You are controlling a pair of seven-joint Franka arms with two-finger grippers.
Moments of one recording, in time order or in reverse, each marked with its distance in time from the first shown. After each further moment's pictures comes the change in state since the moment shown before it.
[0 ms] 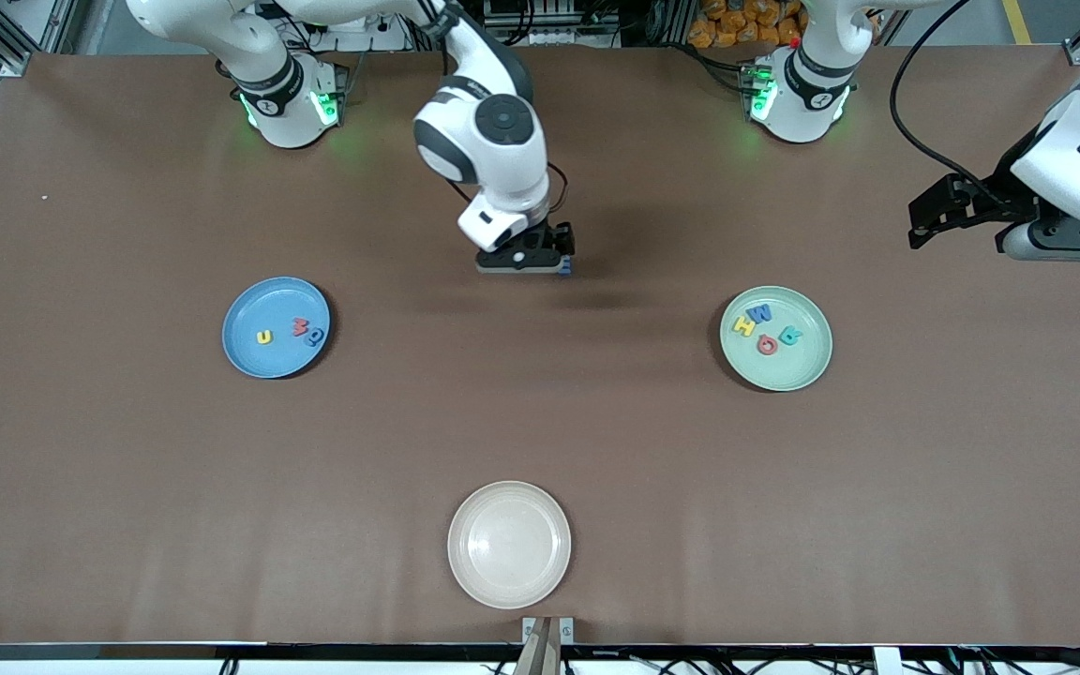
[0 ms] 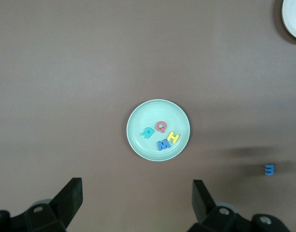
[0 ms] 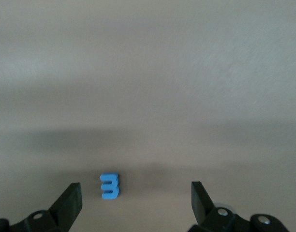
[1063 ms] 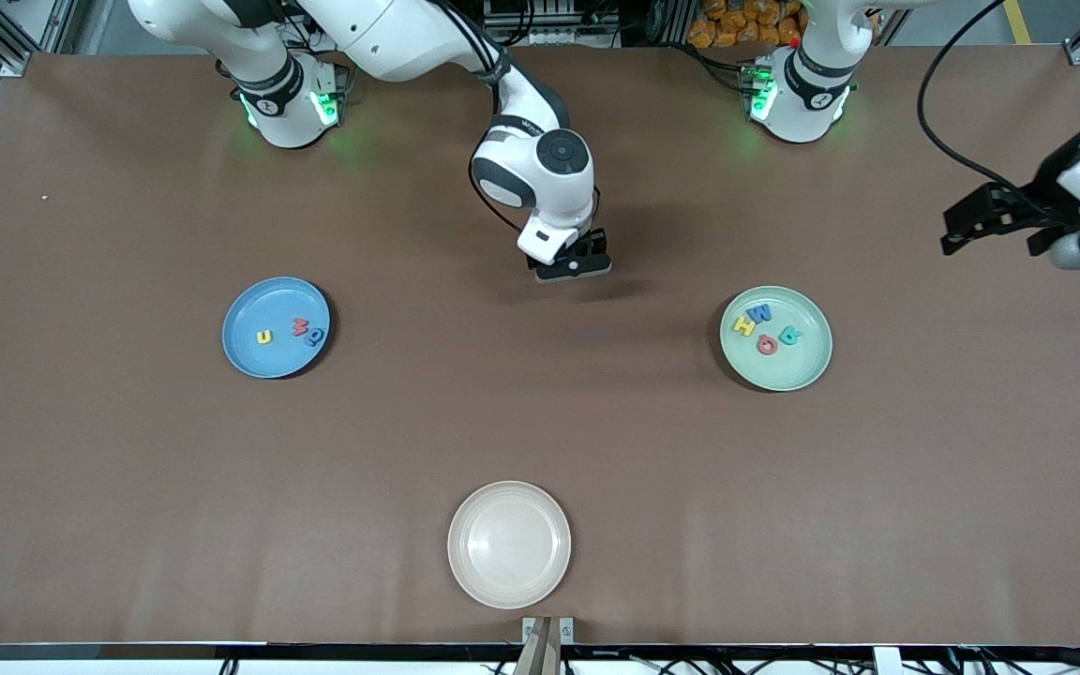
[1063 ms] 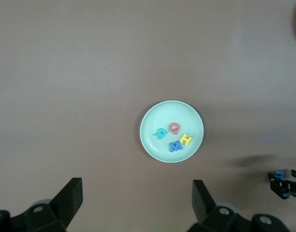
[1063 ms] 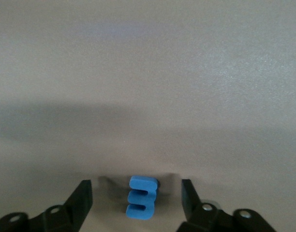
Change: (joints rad) left arm 0.046 0.006 0.048 0.000 0.000 -0.002 0.033; right arm 0.074 0.244 0.000 0.141 -0.043 0.075 -0.100
